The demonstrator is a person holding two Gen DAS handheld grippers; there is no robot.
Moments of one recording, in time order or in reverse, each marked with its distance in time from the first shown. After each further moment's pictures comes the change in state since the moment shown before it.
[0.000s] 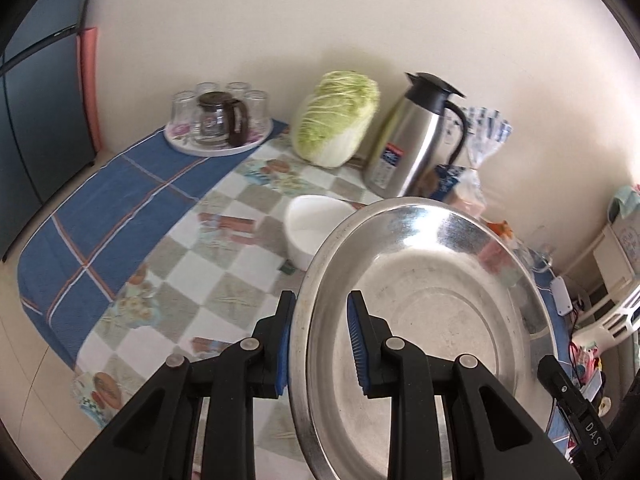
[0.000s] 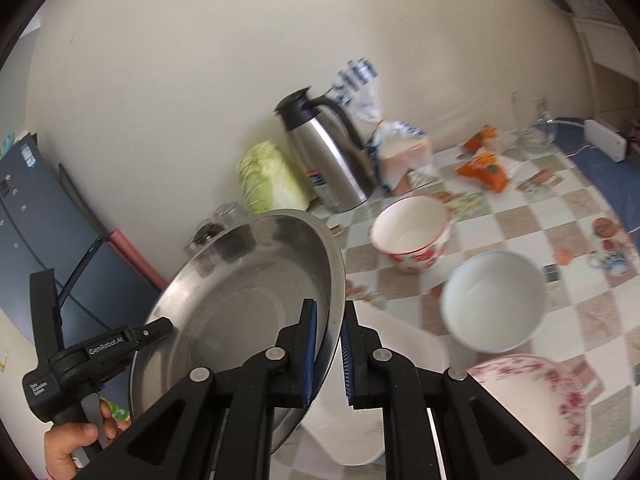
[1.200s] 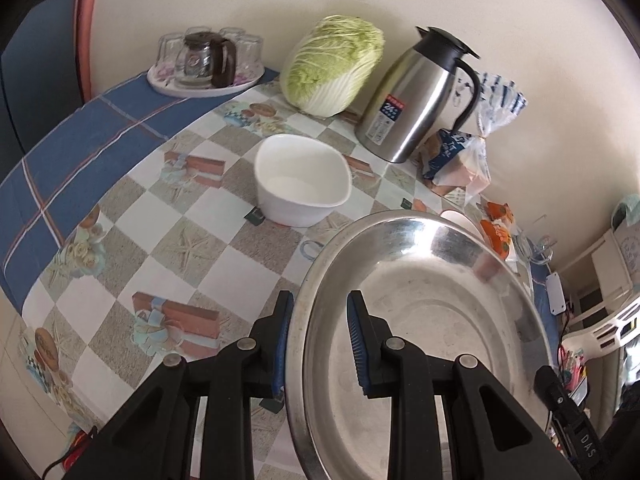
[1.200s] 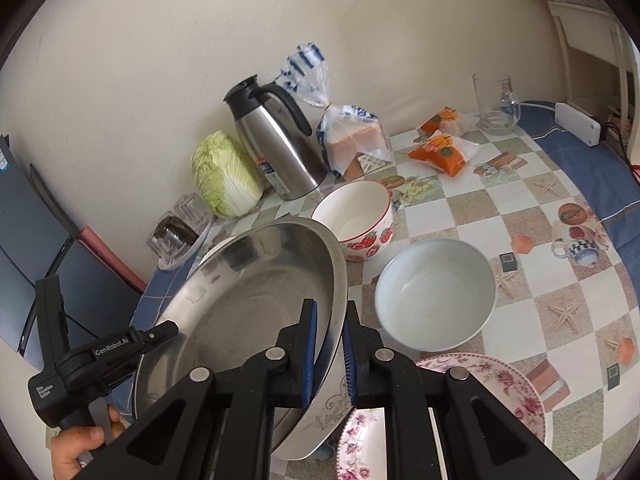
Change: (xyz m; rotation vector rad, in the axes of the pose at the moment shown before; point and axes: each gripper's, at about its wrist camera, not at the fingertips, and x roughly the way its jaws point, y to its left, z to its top) left arm 0.059 -0.005 -0.024 -0.107 0.130 -0.043; right arm 0.009 -0.042 0.003 0.016 0.071 -0.088
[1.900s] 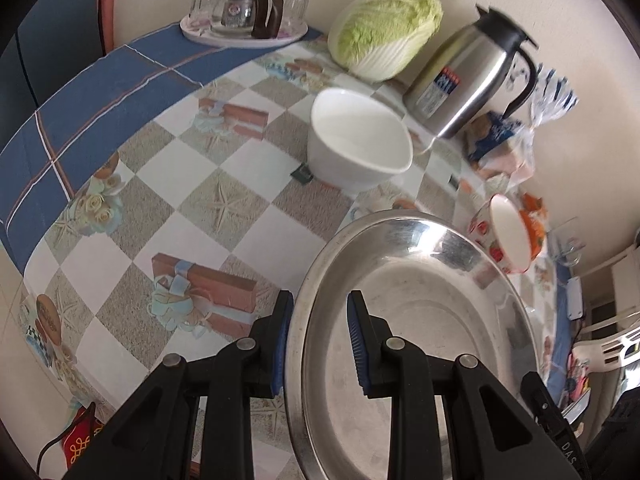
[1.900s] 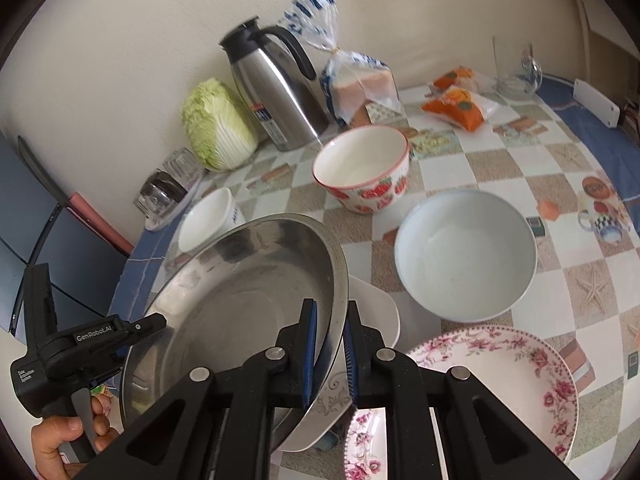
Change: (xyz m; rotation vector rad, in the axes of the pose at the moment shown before) left arm 0.032 0.031 -0.007 -0.078 0.133 0.070; right arm 0.047 0.008 -0.018 -0.026 0.150 -0.042
